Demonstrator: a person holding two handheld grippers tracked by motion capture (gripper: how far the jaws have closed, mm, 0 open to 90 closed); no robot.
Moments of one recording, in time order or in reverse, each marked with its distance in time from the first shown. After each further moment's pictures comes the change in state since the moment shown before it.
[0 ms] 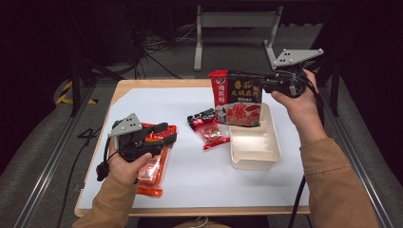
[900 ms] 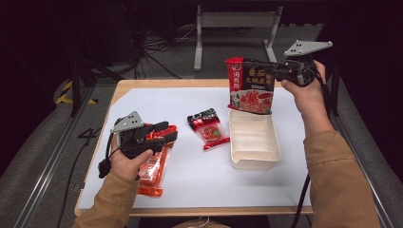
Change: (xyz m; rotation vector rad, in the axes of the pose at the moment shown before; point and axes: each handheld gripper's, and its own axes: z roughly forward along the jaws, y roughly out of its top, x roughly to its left) left arm 0.009 -0.001 0.006 0.020 -0.007 -0.029; right arm -0.047 -0.013 0.002 0.013 -0.144 0.018
